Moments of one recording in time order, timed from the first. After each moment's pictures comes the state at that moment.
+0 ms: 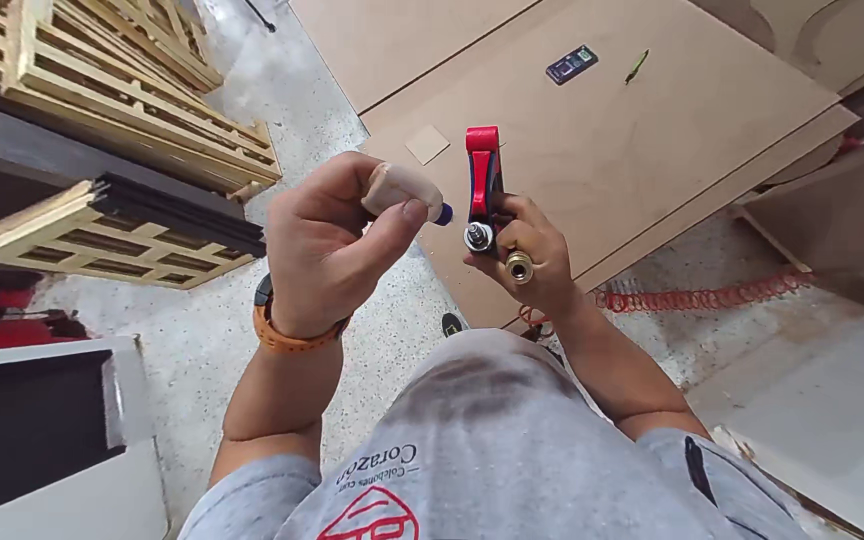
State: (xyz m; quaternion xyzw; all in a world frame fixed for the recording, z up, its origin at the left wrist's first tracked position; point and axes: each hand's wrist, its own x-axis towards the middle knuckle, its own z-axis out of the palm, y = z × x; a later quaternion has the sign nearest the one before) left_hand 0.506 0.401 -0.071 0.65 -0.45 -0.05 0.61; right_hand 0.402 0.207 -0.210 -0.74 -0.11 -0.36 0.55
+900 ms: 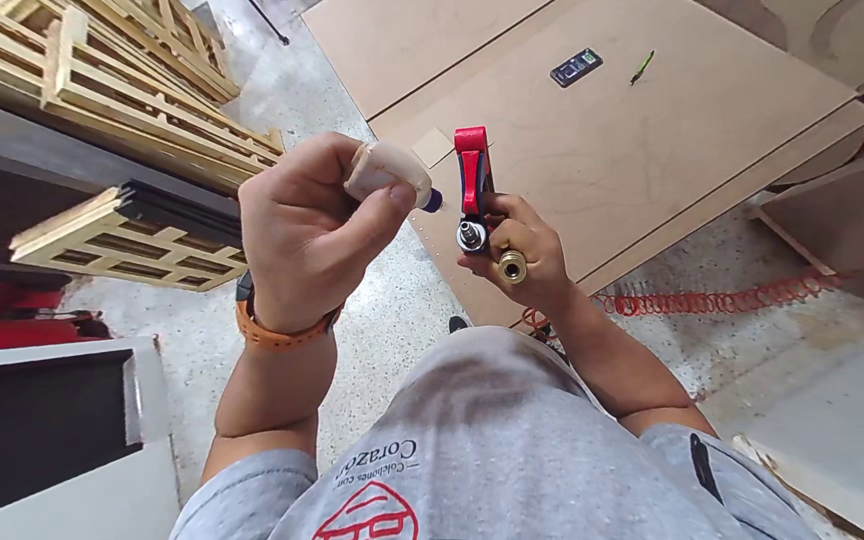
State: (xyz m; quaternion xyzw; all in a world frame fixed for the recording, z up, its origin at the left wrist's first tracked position) left_hand 0.502 0.402 -0.050 0.66 -0.47 -0.01 0.59; right_hand 0.402 0.215 -0.202 -0.73 -0.13 -0.36 0.57
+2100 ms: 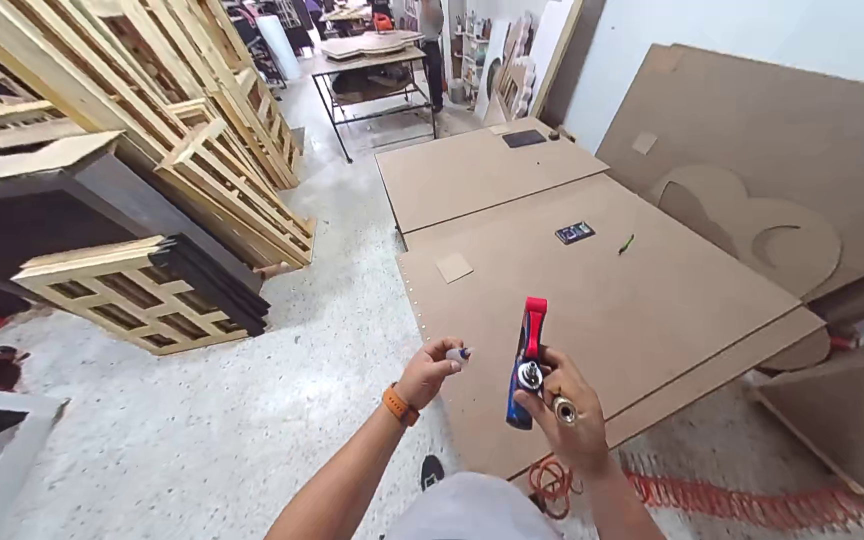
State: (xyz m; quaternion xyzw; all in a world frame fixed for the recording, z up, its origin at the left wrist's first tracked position) left_hand 0.533 0.417 -0.304 0.48 -0.24 -0.31 0.78; right_hand 0.369 0.204 -0.220 -0.75 -0.06 -0.36 0.56
